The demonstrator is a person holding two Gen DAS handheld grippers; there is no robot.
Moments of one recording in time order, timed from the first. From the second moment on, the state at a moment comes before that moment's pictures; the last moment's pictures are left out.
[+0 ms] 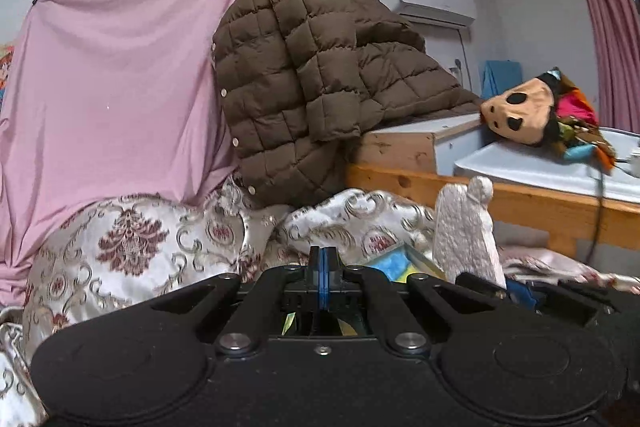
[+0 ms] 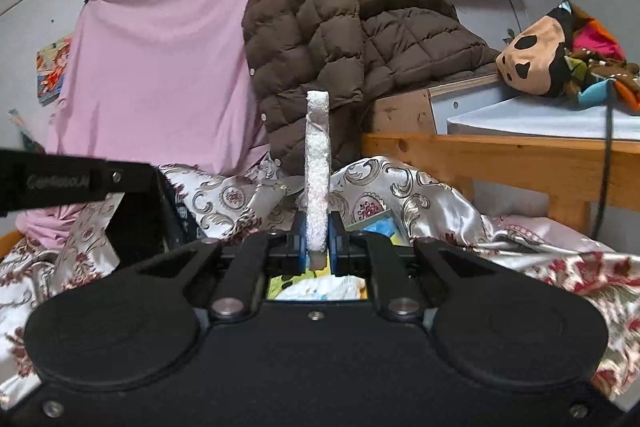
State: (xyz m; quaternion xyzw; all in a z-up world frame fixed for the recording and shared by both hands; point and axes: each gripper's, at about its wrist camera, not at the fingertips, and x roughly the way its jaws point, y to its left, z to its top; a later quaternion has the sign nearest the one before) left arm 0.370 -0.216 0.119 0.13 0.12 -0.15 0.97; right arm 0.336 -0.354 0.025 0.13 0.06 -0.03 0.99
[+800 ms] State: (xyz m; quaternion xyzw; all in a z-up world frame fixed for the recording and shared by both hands) left arm 0.472 -0.227 0.038 0.04 0.27 -0.08 0.96; right arm 0.439 -0.369 -0.034 0.16 0.19 -0.05 0.97
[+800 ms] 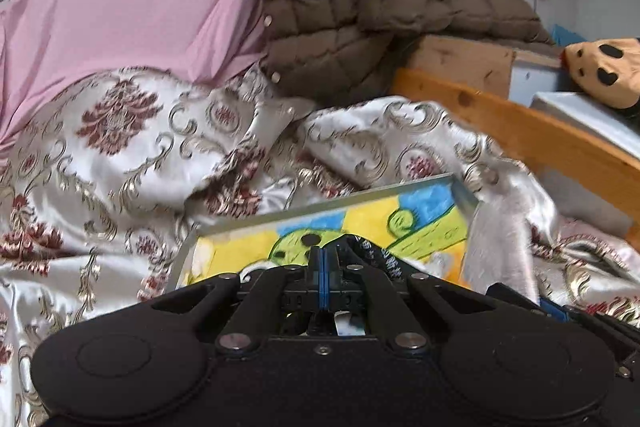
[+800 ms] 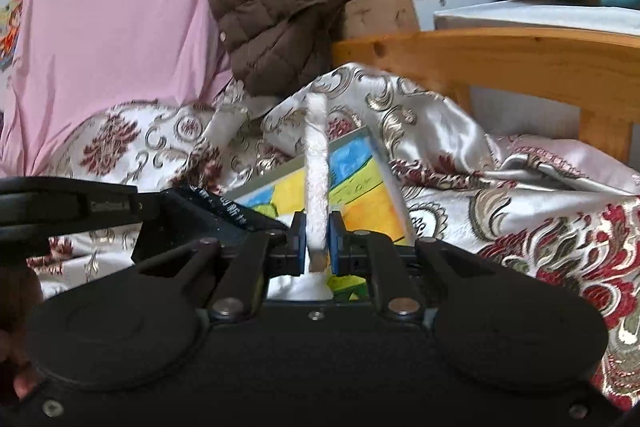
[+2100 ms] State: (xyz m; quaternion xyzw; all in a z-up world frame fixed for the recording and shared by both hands) left arm 0.312 -0.143 0.098 -0.07 0.16 -0.05 0.98; right arm 0.277 -0.388 0.059 0.12 0.04 -0.03 0.99
